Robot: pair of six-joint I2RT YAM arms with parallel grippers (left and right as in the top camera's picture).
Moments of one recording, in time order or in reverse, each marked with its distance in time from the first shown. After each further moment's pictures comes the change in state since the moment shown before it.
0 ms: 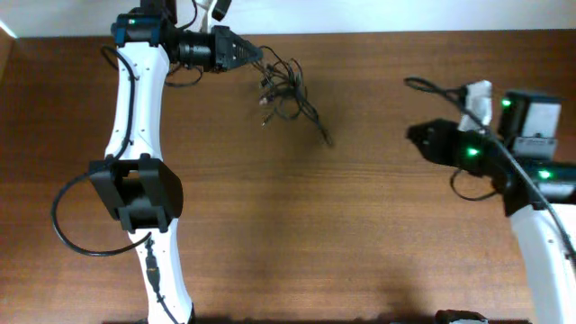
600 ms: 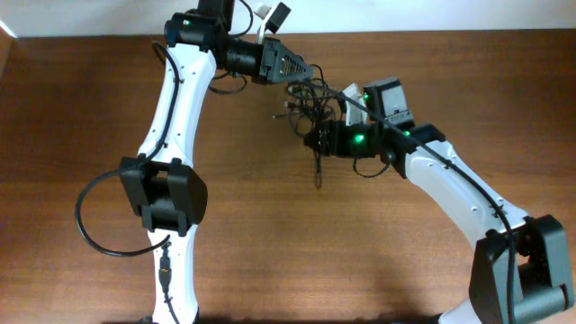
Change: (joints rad) left arm -0.175 0.000 0.001 -0.044 0.088 0.036; right arm 0.380 0.471 0.002 0.383 0.003 0.182
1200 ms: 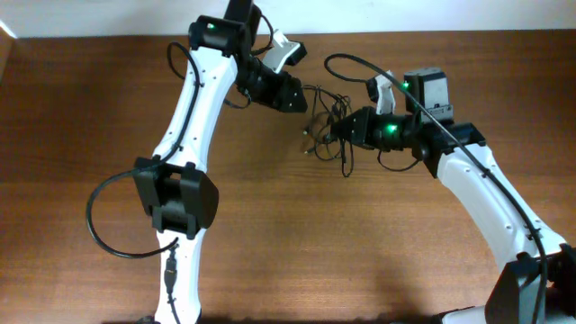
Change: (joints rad) left arm -0.084 0.000 0.001 -0.175 -0.635 0.207; right arm -0.136 -0.111 0.000 -0.035 -0.180 0.066
